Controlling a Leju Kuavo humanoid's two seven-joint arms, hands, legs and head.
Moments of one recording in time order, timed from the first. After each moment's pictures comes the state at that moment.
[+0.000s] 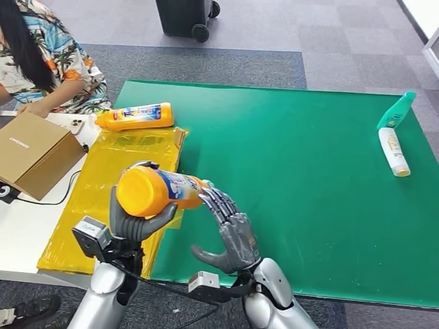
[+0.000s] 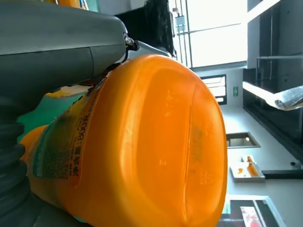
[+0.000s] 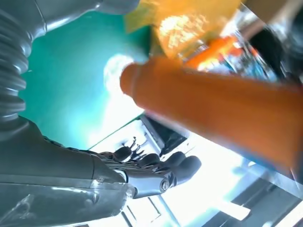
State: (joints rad) left arm -0.03 -0.16 -0.40 -1.59 -0.06 0.10 -0.58; right arm -0.22 0.09 0.70 -1.15 0.80 -0.70 -0.40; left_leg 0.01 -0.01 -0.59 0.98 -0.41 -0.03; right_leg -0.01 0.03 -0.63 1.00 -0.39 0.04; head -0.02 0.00
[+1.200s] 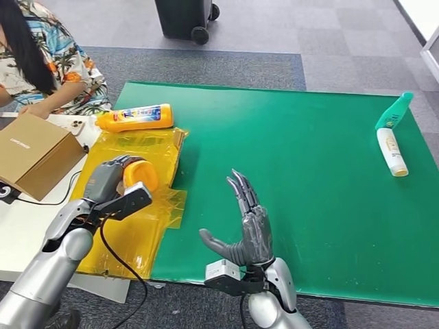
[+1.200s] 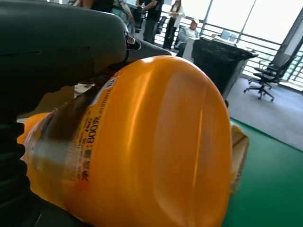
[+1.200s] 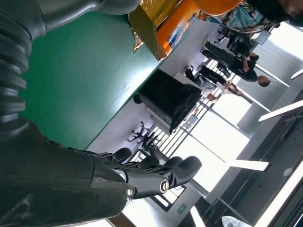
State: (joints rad) left arm -0.26 0.25 -0.43 -1.43 -0.71 0.02 -0.05; right arm -0.14 0.15 0.57 -1.29 0.76 -0.70 -0.45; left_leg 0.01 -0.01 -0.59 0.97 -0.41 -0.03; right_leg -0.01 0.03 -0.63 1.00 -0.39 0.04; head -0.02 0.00
